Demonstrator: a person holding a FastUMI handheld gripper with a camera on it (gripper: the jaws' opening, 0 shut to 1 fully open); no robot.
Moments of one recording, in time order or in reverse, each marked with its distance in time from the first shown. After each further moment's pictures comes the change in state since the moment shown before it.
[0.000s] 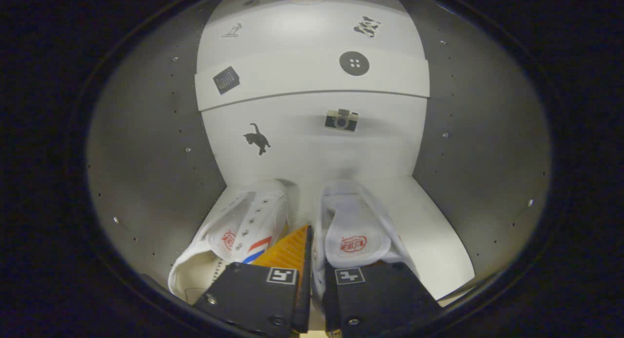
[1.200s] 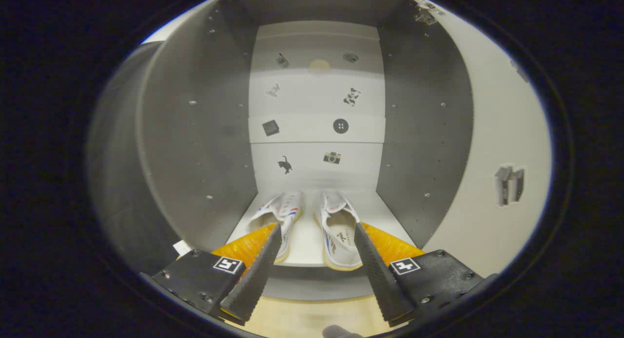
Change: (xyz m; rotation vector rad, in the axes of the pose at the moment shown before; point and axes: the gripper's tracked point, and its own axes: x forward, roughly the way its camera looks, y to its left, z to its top) arm -0.195 0.016 -0.019 -0.070 -0.218 -0.024
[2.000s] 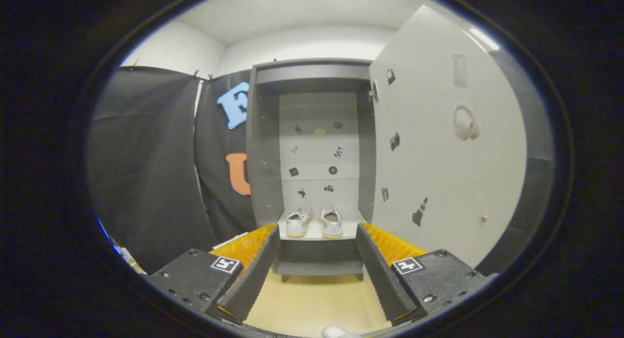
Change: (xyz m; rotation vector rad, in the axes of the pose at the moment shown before) arm -0.300 -0.023 0.008 0.018 -0.222 0.044
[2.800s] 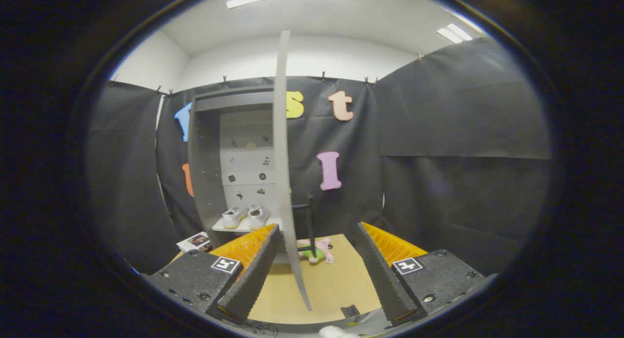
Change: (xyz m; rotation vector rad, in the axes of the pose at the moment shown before) arm -0.134 -0.236 -0.002 0.056 -0.014 -0.272
